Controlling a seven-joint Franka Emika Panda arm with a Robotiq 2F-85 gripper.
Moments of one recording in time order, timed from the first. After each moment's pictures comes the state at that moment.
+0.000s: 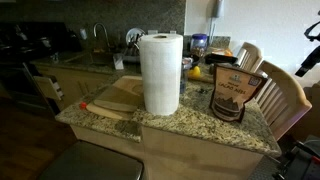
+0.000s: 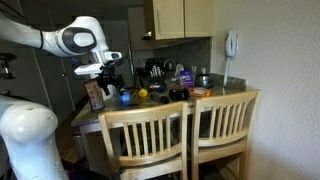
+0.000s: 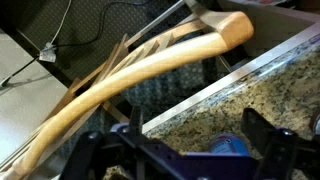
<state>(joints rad) -0.09 -0.94 -0.12 -2.78 -0.15 2.04 -0.12</state>
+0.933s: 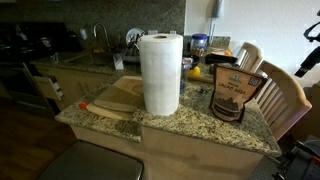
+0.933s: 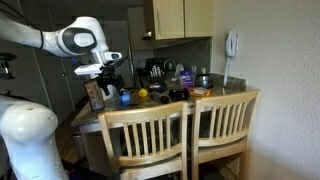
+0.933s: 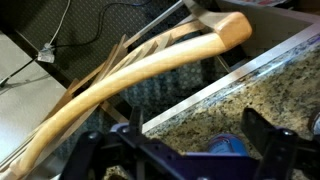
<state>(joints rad) -0.08 -0.94 -0.12 -2.78 -0.14 2.04 -0.12</state>
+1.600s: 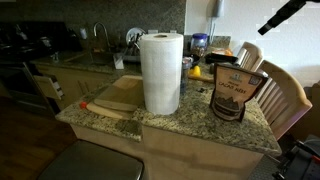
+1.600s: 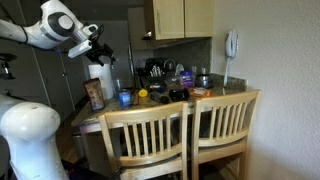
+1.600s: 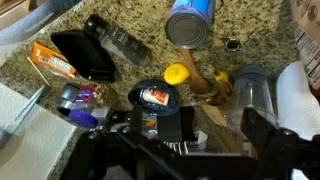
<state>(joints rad) -0.01 -0.85 0.19 -2.56 -0.19 2.38 0.07</state>
